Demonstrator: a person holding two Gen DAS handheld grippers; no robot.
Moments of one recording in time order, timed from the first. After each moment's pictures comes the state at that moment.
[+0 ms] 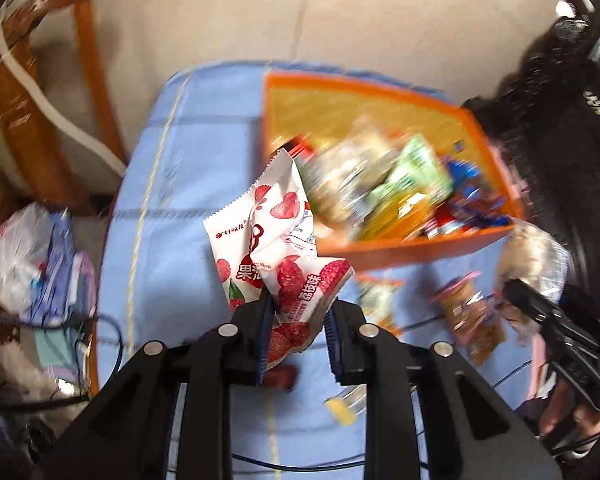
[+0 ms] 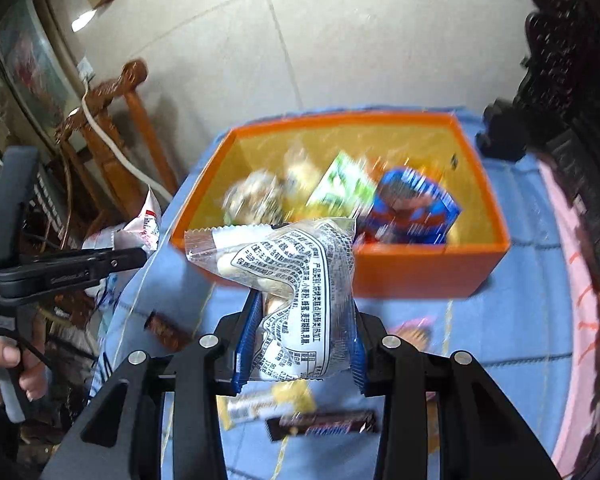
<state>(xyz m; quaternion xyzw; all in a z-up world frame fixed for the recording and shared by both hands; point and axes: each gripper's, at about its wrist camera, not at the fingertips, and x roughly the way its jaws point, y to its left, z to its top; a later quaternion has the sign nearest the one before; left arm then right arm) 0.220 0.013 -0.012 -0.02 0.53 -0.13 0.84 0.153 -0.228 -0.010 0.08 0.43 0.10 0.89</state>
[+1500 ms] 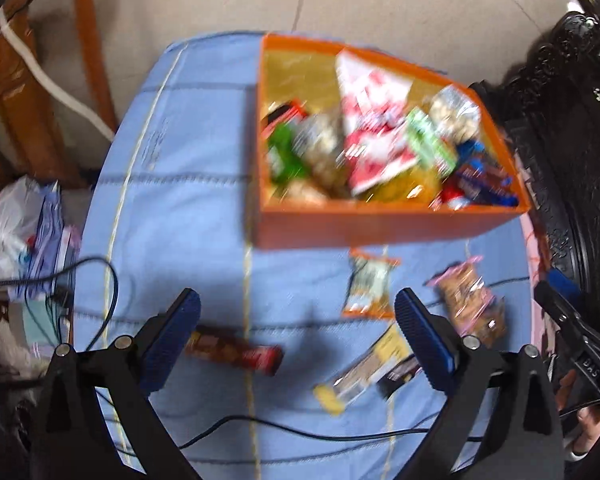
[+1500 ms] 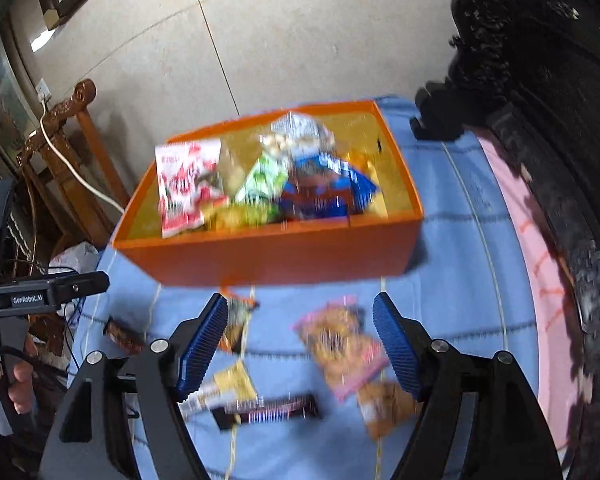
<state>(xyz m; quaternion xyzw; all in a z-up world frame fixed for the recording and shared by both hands) 0.195 0.024 -0.055 -0.04 0.57 -0.11 0.82 0.114 -0.271 -0.030 0.10 0.45 0.02 0.89</state>
